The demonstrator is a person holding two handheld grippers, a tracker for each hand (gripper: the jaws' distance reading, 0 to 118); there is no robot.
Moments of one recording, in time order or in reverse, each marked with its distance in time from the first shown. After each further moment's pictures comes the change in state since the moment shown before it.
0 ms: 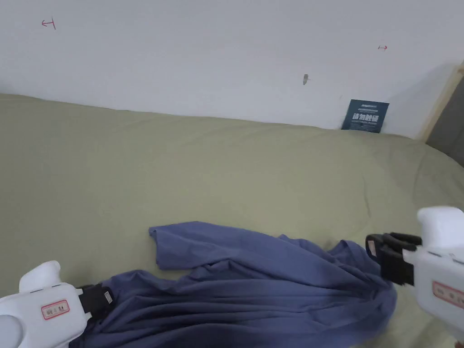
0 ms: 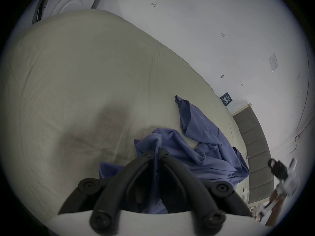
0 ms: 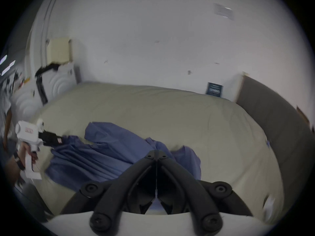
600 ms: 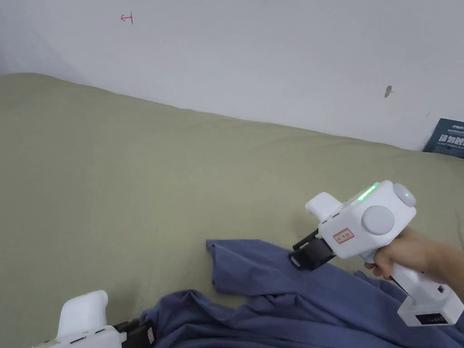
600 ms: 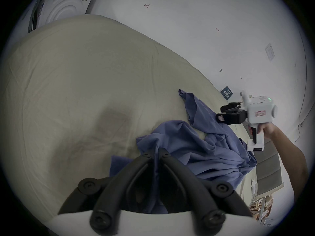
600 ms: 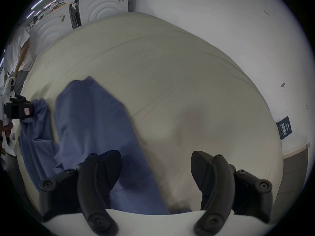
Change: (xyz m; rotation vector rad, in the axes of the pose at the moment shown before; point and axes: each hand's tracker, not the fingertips) left arm -0.023 -0.010 -0.009 0.003 0.008 -0.069; right arm -0.088 0.067 -0.306 -0.432 0.382 0.514
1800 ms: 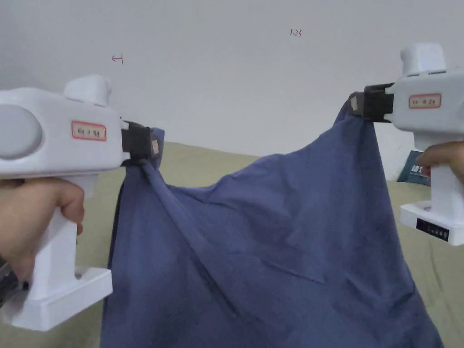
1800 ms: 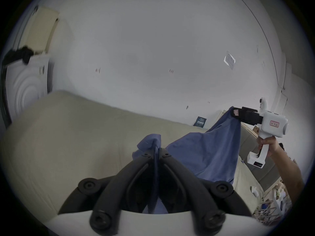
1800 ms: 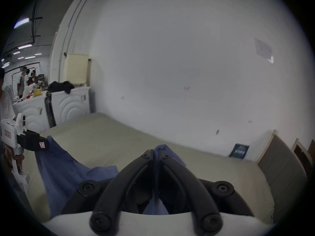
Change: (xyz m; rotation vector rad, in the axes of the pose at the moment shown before) left arm 0.117 0.238 0.088 0.338 -0.164 -0.368; right arm 0.035 0.073 0.283 0.759 -0.352 -0.328
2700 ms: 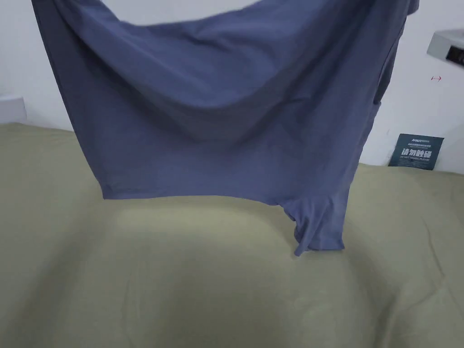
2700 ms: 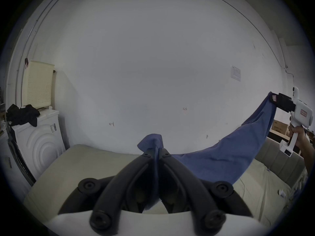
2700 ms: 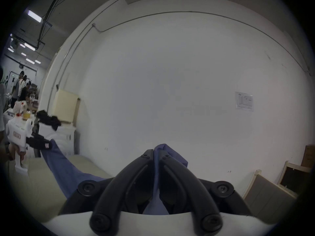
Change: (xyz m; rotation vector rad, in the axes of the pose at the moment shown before) left arm -0.028 0.151 -0.002 0.230 0.144 -0.209; right arm 0.021 0.122 0.049 0.399 -0.124 0.049
